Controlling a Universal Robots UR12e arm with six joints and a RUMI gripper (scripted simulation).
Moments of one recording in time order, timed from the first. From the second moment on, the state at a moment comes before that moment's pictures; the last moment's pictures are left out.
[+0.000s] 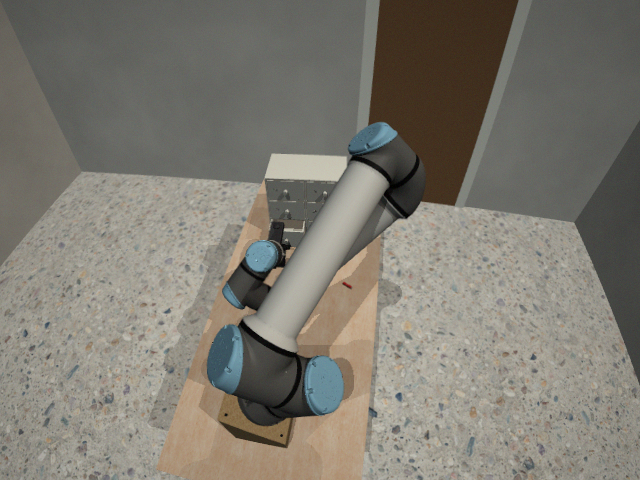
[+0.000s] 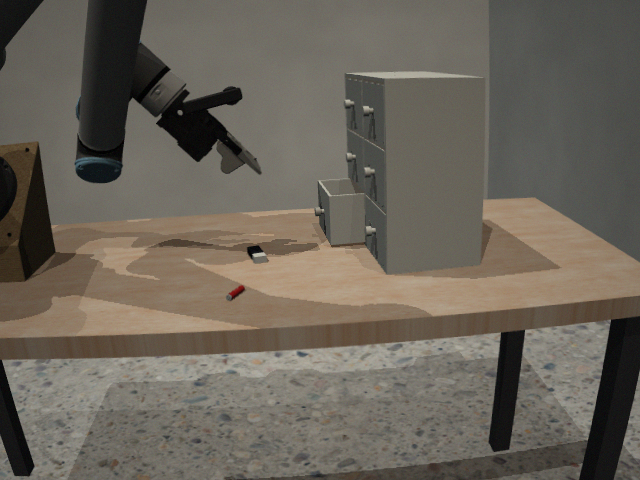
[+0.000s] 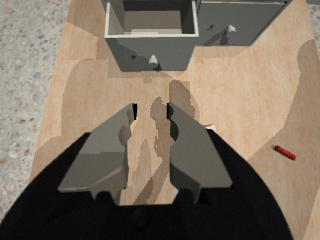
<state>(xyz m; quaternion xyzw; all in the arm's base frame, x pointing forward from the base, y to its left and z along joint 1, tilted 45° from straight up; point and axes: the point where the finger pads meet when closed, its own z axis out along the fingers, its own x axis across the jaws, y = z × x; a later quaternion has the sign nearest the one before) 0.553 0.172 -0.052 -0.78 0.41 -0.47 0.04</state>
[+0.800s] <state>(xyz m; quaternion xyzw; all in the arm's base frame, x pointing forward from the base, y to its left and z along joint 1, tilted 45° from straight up) 0.520 0.187 -0.026 -0.78 0.46 -0.41 -0.07</state>
